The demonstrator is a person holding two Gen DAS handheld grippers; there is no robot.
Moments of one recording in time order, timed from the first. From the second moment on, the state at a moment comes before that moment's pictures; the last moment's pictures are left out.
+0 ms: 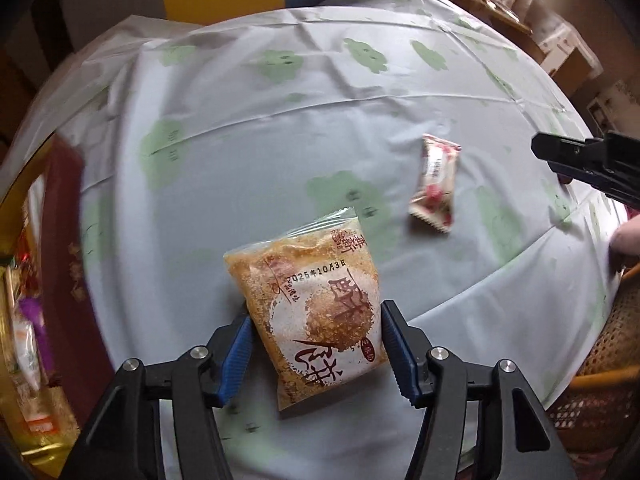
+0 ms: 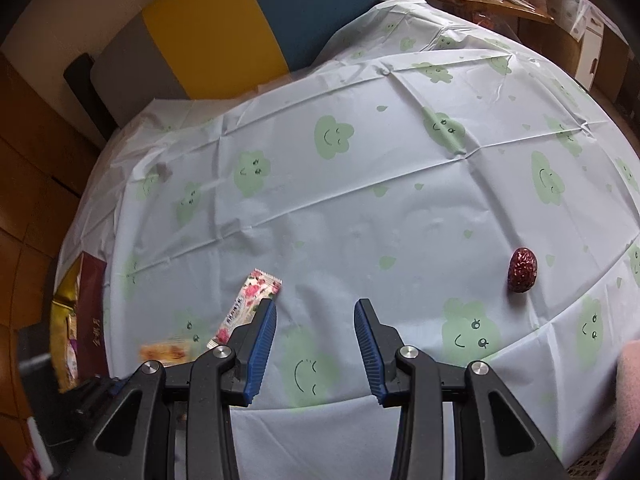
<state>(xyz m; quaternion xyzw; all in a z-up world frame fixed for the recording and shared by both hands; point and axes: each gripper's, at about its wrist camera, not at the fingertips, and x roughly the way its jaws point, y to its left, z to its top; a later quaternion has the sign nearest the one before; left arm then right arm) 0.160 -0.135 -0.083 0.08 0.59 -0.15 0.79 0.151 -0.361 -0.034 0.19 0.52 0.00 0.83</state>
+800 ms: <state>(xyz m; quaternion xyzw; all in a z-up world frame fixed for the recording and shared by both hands) 0.124 -0.098 -0.083 0.04 0.52 -0.17 0.84 0.208 -0.257 -0.077 0.11 0.59 0.03 0.80</state>
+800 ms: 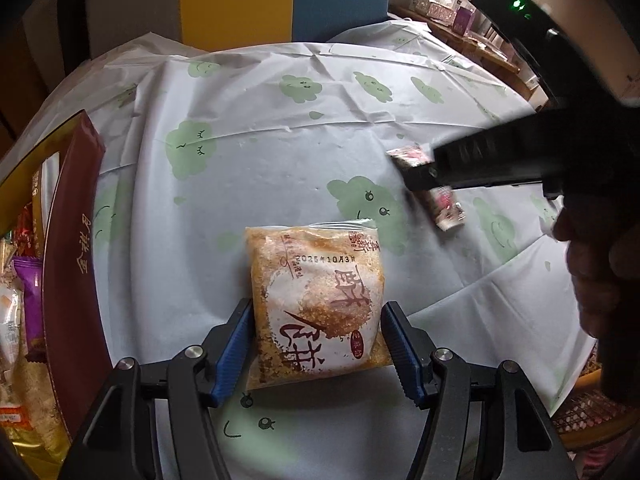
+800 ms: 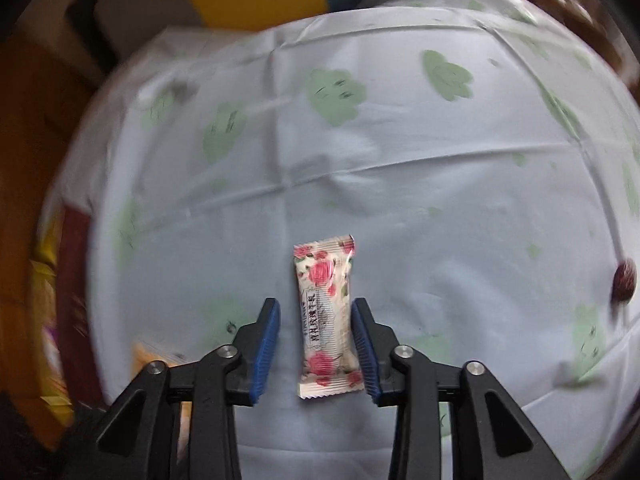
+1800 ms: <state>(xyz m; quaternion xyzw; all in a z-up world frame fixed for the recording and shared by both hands) 0.114 -0.096 -0.079 0.03 0.50 -0.18 0.85 0.147 -0.261 -0.090 -0.08 0.60 0.12 0.78</state>
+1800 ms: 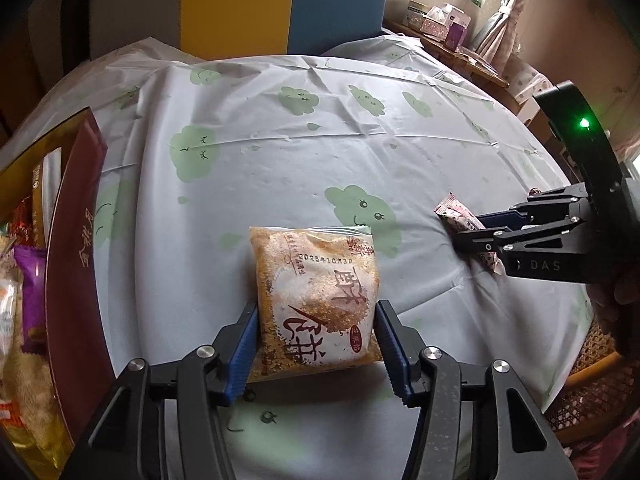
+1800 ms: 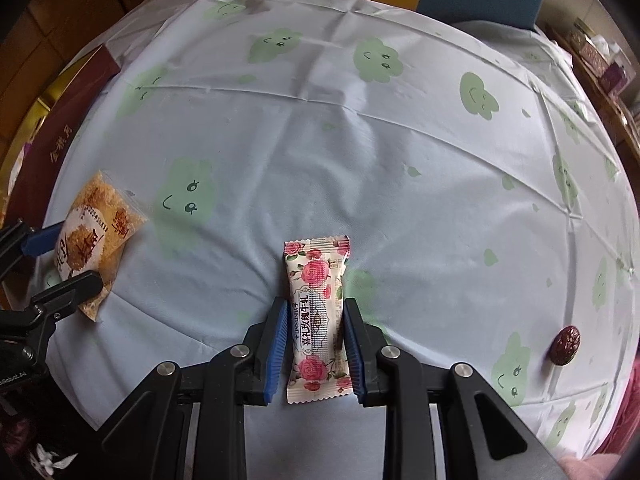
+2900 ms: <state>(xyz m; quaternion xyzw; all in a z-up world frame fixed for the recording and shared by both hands) 0.068 -0.060 -0.013 0.02 0.41 -0.11 0.91 0.122 -0.229 -0.088 -0.15 0.57 0.11 0.80</state>
